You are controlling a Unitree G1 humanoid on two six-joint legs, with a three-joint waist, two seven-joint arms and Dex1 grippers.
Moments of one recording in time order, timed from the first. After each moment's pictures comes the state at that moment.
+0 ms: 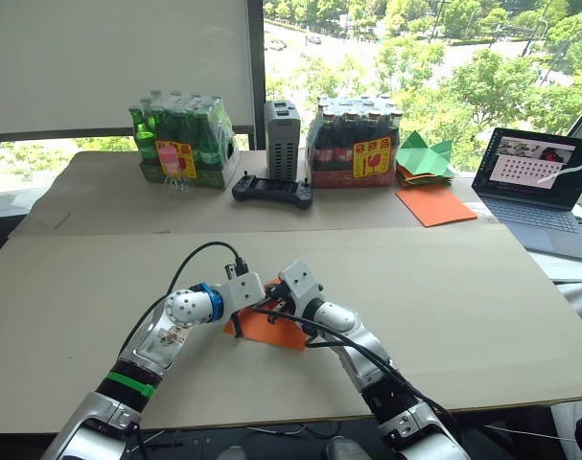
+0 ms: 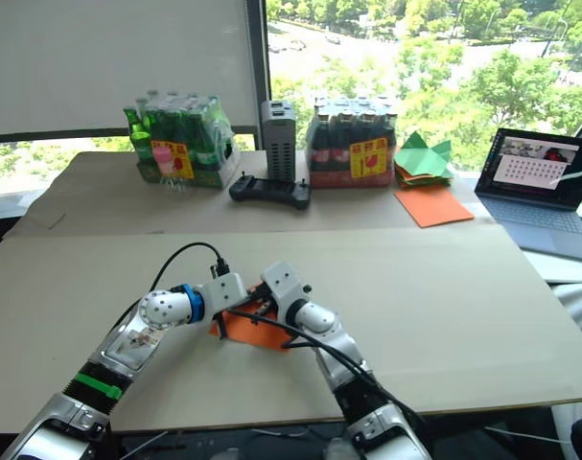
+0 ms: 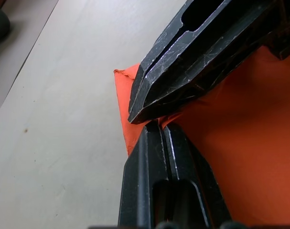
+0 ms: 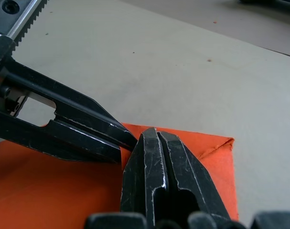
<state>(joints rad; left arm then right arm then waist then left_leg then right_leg) -0.47 0.56 -0.31 0.19 0.13 0.06 -0.75 -0.51 0.02 0.30 0.28 -0.06 0.29 0.38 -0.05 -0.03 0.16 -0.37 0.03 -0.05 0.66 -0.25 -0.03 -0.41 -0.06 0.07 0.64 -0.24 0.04</state>
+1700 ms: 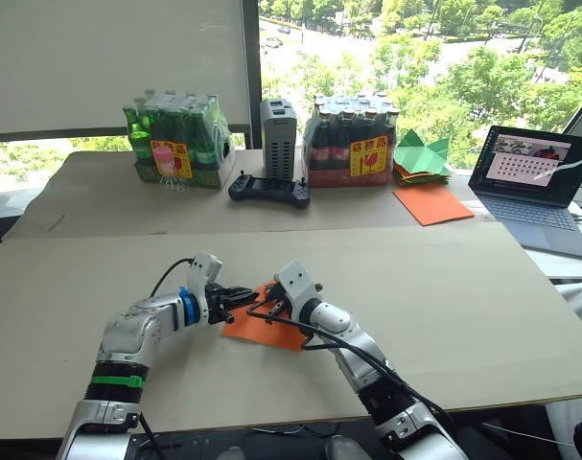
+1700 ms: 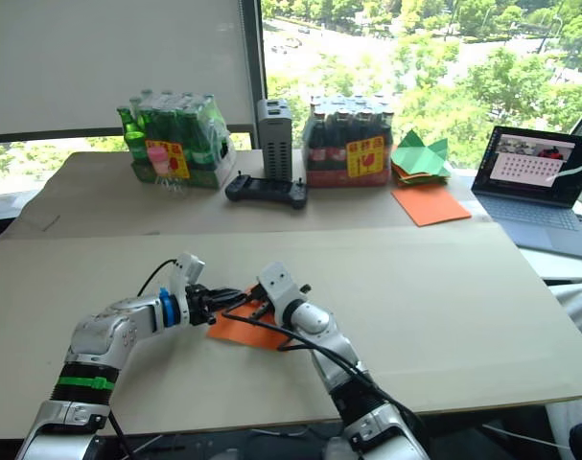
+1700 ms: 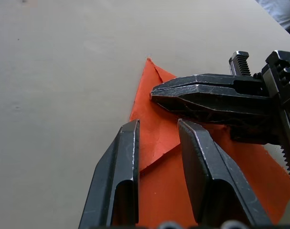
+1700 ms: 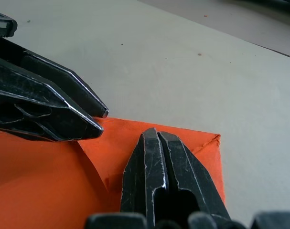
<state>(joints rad) -0.46 0.46 0.05 0.16 -0.43 0.77 -0.83 -0.51 0.02 0.32 0.26 -0.10 0.33 0.34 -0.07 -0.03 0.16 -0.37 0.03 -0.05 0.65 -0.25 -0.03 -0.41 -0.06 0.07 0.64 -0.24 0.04</state>
